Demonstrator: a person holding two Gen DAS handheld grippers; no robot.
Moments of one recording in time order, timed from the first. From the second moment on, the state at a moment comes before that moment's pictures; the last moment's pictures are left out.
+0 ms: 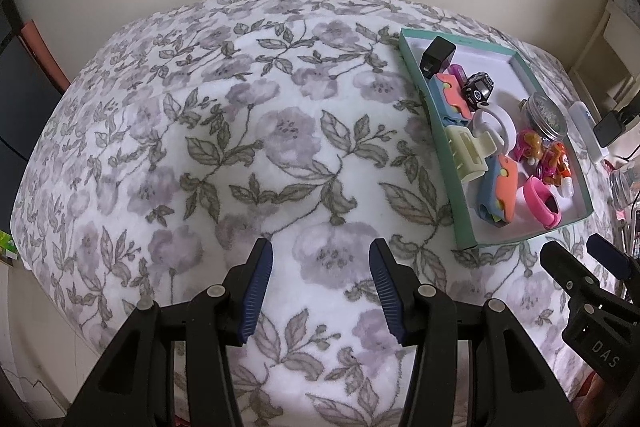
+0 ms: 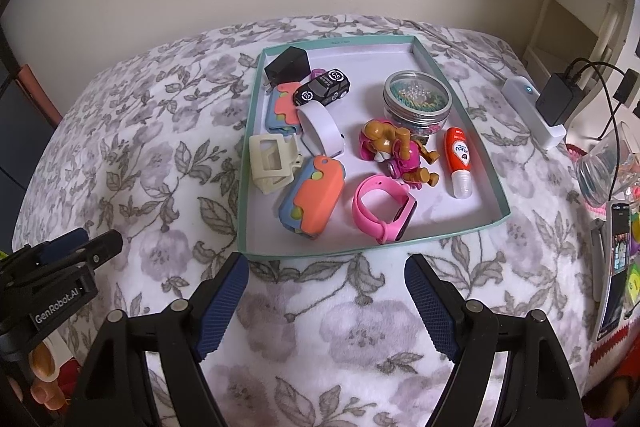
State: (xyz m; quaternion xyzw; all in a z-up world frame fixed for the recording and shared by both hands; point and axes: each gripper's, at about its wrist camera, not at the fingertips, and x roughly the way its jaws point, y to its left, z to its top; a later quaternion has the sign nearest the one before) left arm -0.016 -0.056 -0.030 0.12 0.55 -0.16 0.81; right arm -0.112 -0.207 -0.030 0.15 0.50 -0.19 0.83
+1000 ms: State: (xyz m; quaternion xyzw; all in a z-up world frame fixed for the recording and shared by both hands) left arm -0.015 -0.057 -0.032 0.13 0.55 -0.16 0.81; right arm -0.110 -0.212 -0.034 0.14 0.50 -0.18 0.83
